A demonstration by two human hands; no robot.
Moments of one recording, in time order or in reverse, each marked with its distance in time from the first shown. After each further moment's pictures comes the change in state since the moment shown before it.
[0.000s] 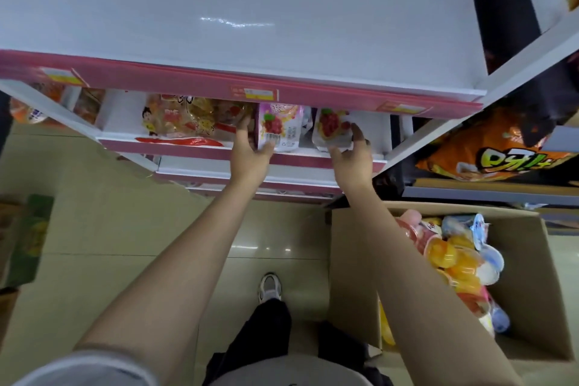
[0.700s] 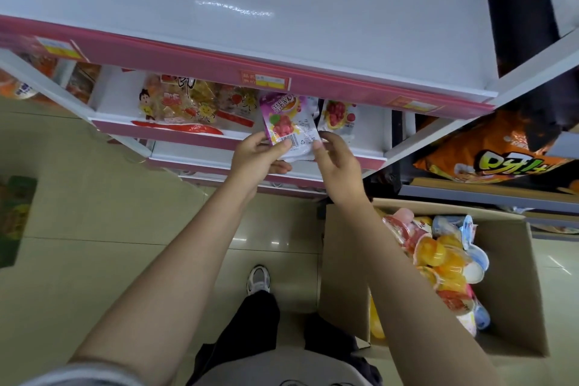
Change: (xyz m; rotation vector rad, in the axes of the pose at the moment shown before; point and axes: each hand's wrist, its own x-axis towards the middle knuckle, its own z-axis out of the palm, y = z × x) left_hand -0.017 -0.008 -0.008 -0.259 -0.217 -0.141; right_hand -0.046 -0.016 0.002 0.074 -0.202 -0.153
